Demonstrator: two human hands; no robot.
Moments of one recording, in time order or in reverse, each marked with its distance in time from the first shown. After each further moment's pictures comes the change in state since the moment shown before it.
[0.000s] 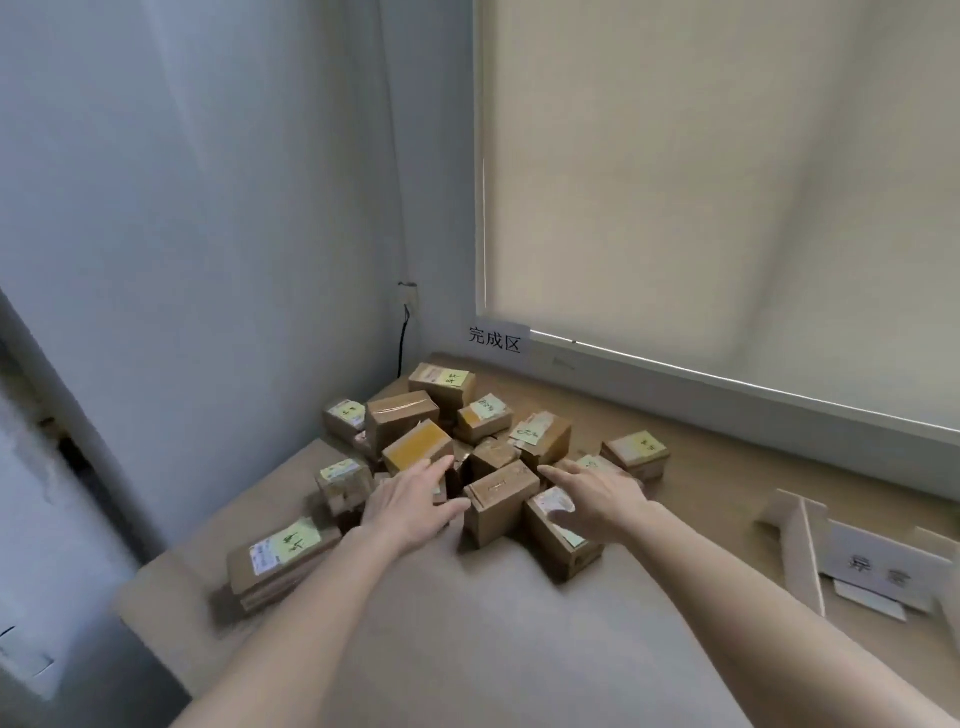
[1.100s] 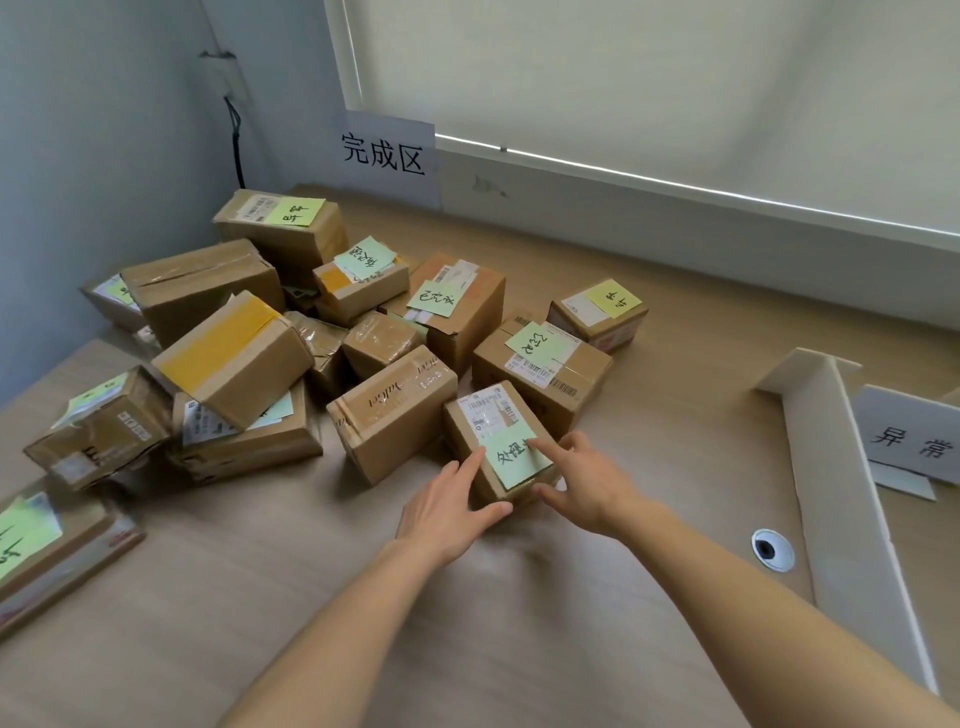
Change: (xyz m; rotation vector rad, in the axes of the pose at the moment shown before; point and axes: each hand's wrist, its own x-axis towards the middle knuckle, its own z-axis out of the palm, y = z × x) left_hand 0.195 0.051 0.353 -0.220 -0.367 0.104; right_hand 0.163 0.152 0.297 0.386 -0.224 0.258
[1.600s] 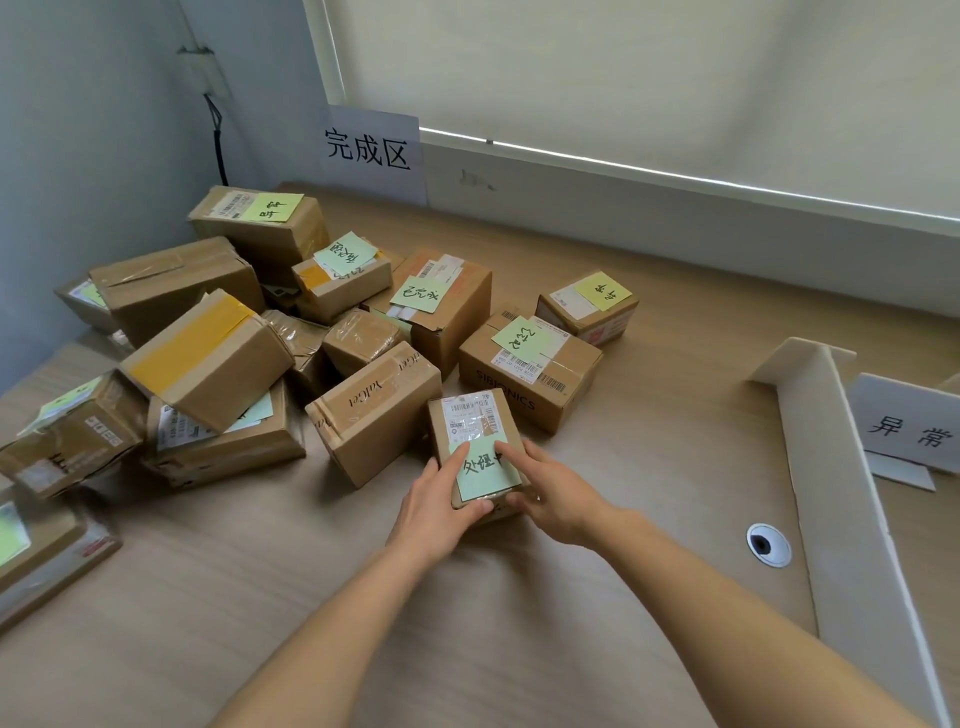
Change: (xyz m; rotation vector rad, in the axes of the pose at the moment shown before) left_hand 0.016 -0.008 0.023 -0.305 0.065 -0.033; right_hand 0.010 0.003 0.028 0.305 -0.064 -0.169
